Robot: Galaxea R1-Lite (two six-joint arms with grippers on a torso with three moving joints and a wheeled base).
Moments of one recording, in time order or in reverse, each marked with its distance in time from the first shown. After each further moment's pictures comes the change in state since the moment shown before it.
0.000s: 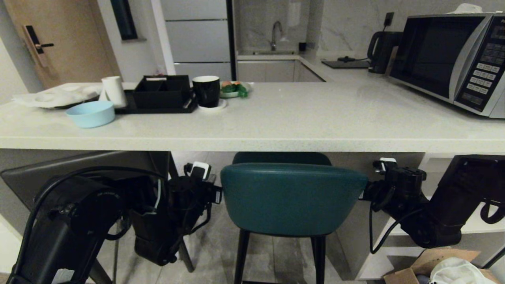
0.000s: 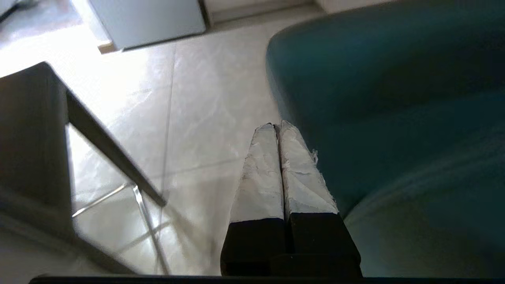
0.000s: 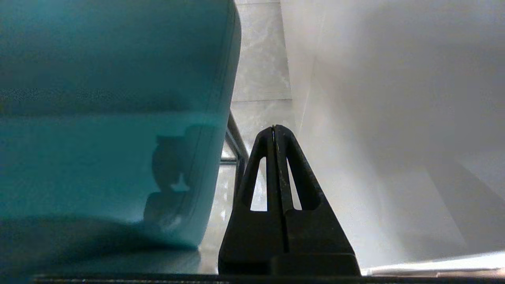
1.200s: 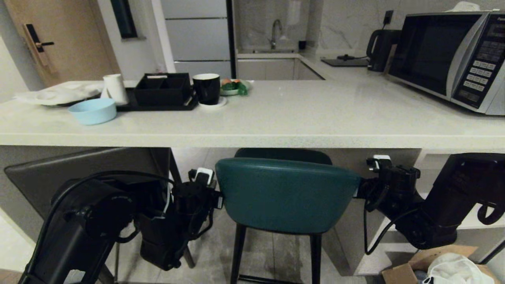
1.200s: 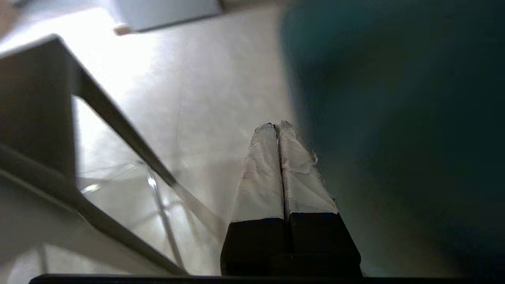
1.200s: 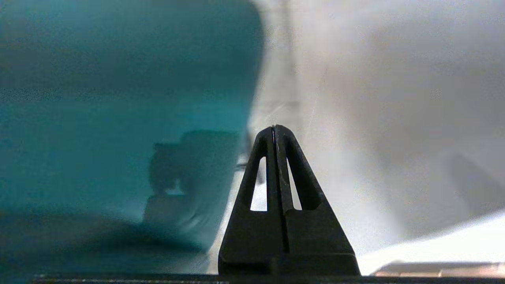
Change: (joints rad) left arm -0.050 0.037 0.005 0.008 0.054 0.003; right arm 0.104 -0.035 0.015 0.000 -0.008 0.005
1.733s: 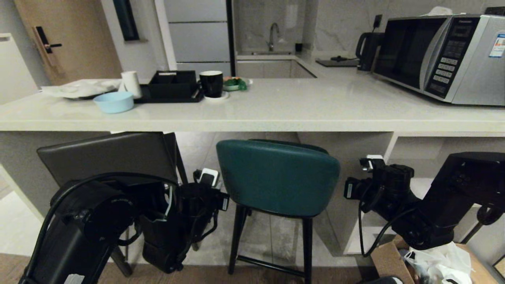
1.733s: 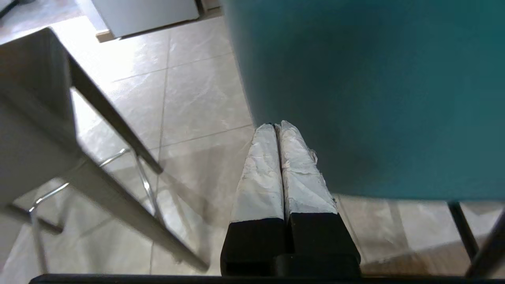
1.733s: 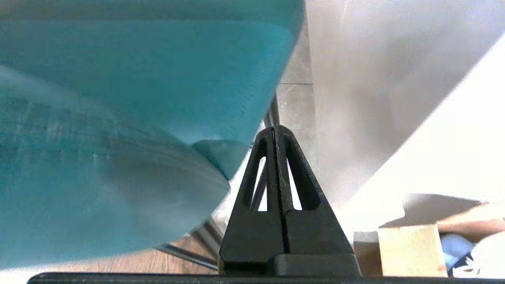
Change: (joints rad) left arm 0.005 -0.010 0.008 -0.008 0.013 0.003; right arm 0.000 -0.010 -0.005 0.022 -0.011 0.001
